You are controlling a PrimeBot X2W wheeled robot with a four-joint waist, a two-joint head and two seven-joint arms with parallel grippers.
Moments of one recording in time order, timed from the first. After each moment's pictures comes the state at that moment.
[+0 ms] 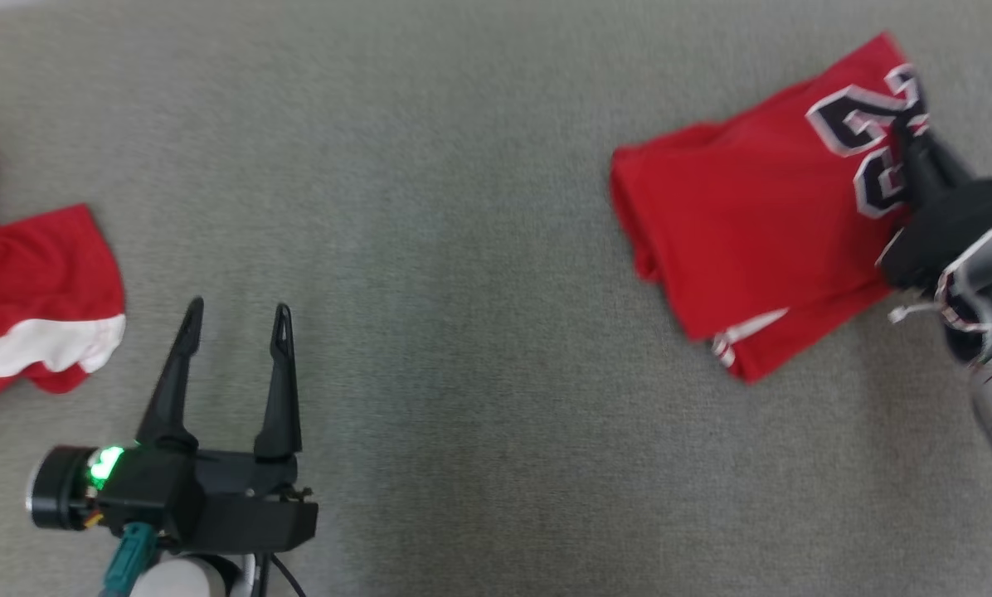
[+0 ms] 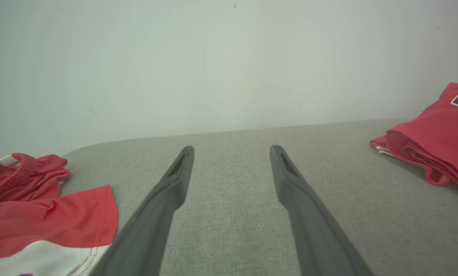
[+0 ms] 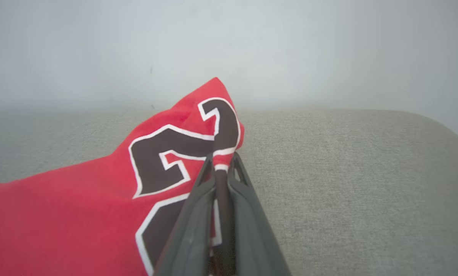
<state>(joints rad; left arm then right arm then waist) -0.21 0.07 -0.05 0.00 -0.06 -0.08 -0.26 -0.89 -0.42 0.30 0.83 0.53 0.13 -0.07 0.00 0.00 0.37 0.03</state>
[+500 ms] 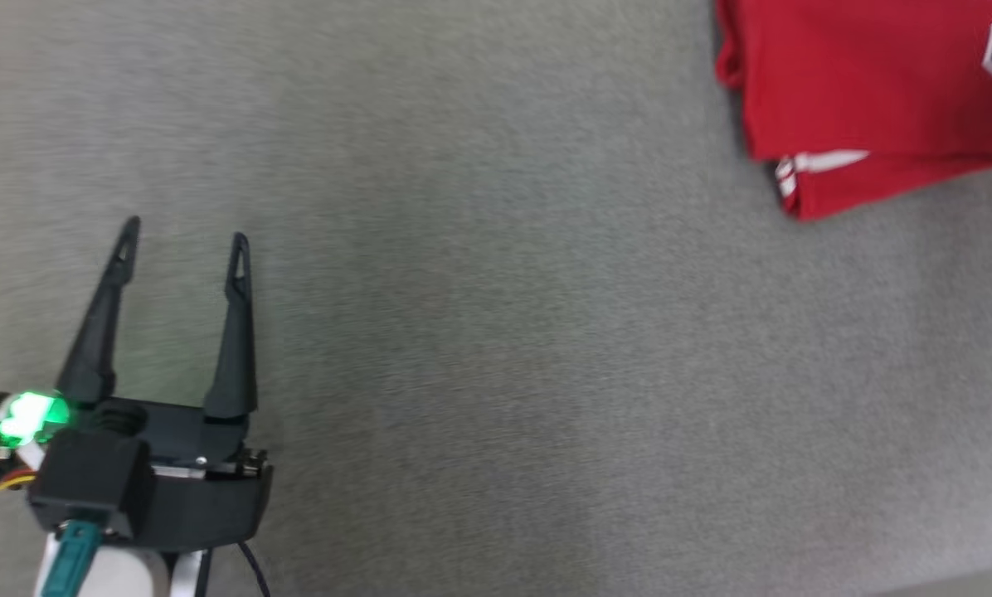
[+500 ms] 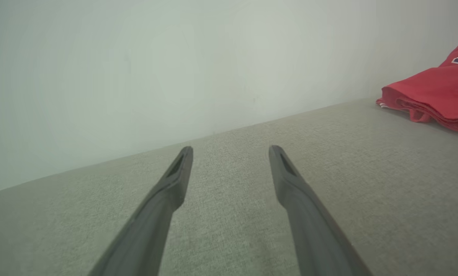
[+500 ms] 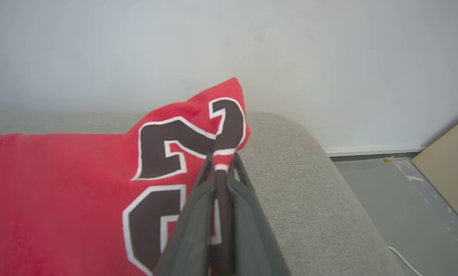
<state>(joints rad) -0.25 0.17 -0.05 -0.24 0.03 -0.07 -0.16 -1.11 -0.57 0.38 0.92 0.61 0.13 -0.13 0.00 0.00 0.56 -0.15</state>
